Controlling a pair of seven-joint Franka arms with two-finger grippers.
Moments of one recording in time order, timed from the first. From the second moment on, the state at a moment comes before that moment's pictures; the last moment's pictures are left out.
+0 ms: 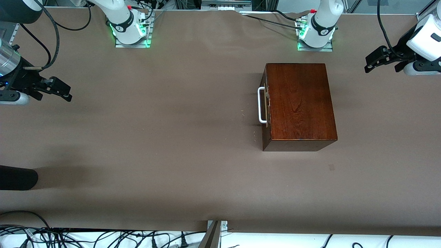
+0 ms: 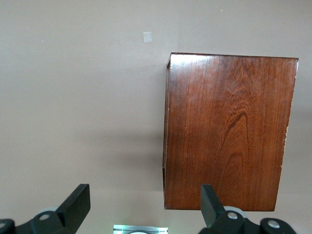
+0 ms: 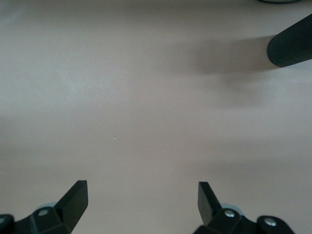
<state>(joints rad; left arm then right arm) -0.18 -0.11 0.11 -1.68 0.00 1.50 -0.13 0.31 0.03 -0.28 -1.65 0.00 1.76 0.07</state>
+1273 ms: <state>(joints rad) -0.18 -0.12 0.11 -1.68 0.00 1.50 -0.13 0.31 0.03 -0.28 -1.65 0.00 1.74 0.07</state>
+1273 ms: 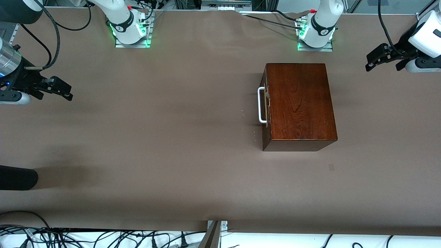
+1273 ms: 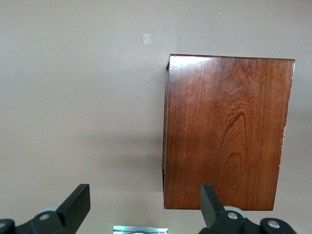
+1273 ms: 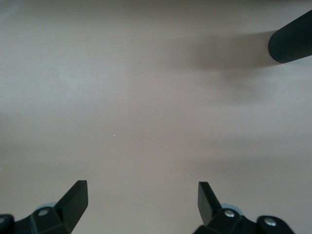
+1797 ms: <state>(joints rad) -0.18 -0.12 0.11 -1.68 0.00 1.50 -0.13 0.31 0.04 -0.28 -1.65 0.00 1.74 0.07</state>
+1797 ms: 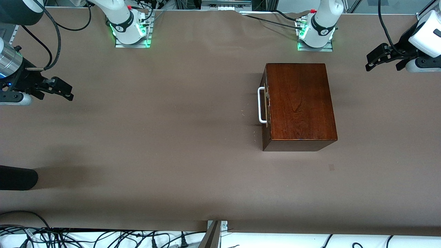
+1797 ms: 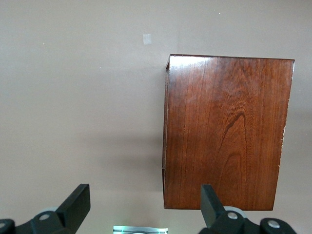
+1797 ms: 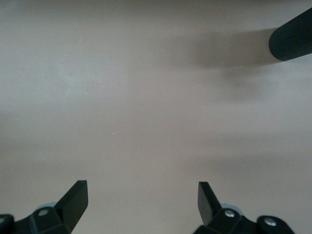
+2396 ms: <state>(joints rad) -0.18 -0.12 0.11 -1.68 0.00 1.50 -0.13 0.31 0.04 -0.28 -1.66 0.00 1.74 0.07</state>
